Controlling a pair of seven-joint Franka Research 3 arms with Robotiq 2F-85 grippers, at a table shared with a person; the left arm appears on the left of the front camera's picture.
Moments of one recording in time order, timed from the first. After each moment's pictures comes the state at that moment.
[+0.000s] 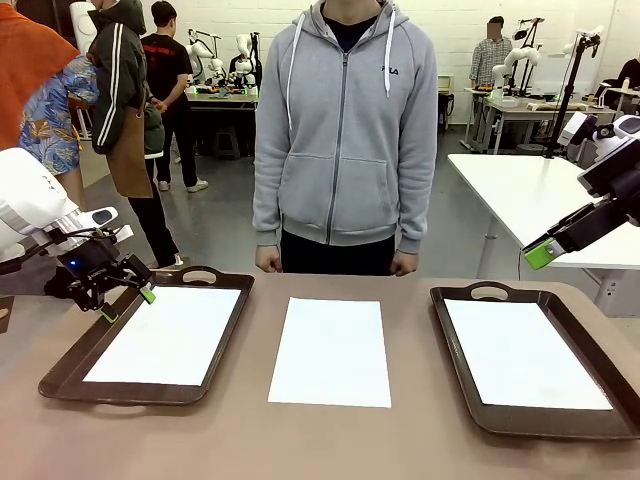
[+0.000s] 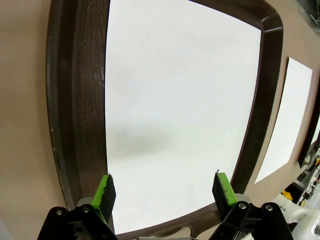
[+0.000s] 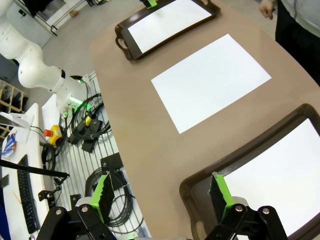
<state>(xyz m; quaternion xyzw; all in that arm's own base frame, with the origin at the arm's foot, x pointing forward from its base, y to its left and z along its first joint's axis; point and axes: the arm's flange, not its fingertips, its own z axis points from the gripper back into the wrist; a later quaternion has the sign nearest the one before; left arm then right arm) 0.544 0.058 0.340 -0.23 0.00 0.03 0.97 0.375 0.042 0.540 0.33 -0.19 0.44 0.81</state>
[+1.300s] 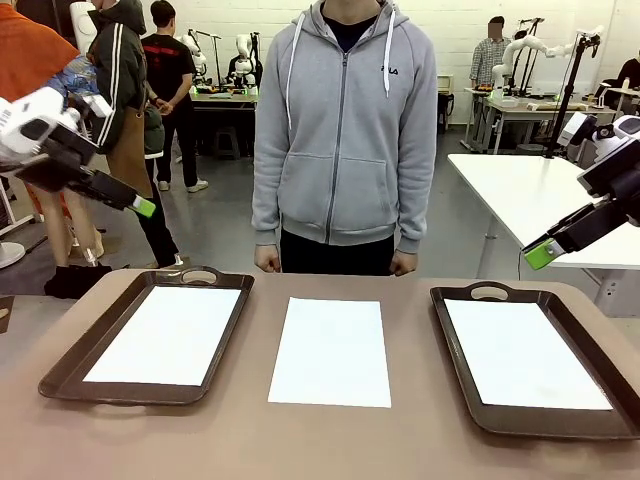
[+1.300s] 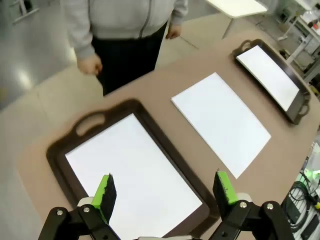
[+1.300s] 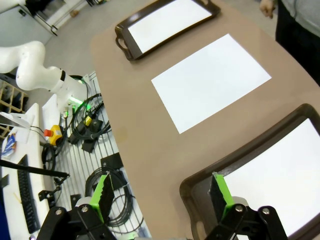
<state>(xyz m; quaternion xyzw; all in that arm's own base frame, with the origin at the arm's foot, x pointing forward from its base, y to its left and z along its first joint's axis) 0.423 -0.004 0.550 -0.19 -0.36 -0.28 0.87 0.375 0.043 0.539 0.33 -0.19 0.44 0.81</state>
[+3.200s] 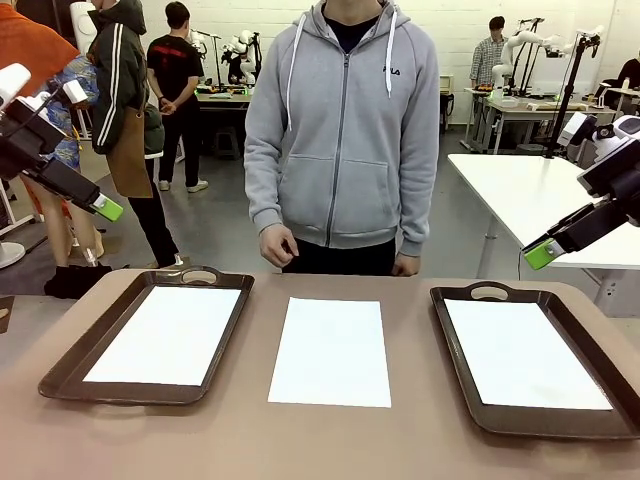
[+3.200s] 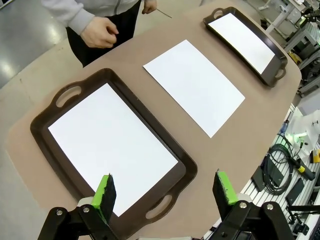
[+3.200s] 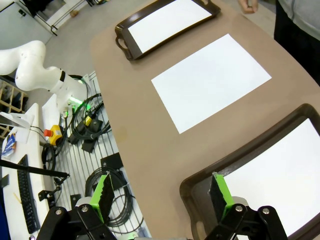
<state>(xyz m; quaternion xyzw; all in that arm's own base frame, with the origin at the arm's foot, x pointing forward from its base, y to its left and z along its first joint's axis) 0.386 0.006 0.577 -0.20 -0.27 -0.32 0.88 0.375 0.042 0.540 0.33 -0.19 0.44 0.81</state>
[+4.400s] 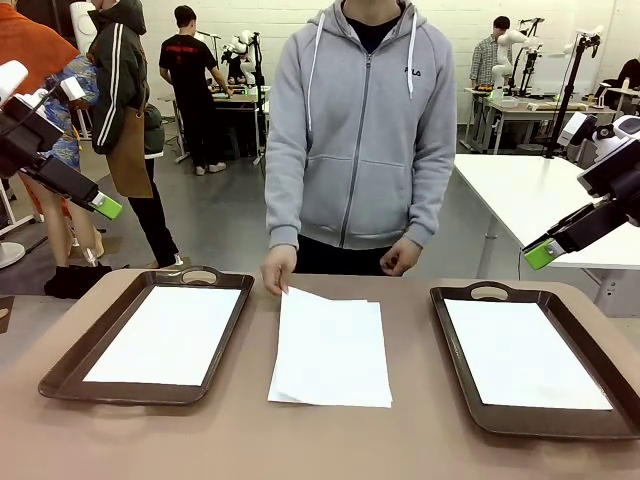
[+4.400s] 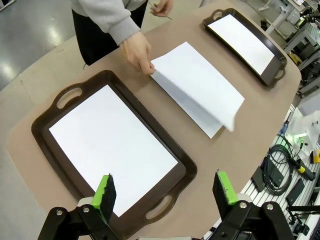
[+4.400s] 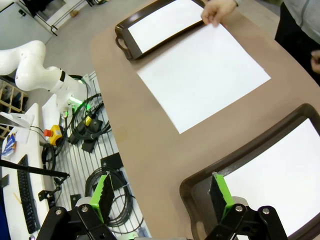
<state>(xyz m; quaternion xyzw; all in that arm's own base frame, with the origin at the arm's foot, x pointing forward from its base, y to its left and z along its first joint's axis) 0.385 0.006 0.580 -0.20 -0.28 -0.32 0.88 0.375 0.042 0.540 0.33 -0.19 0.44 0.81</state>
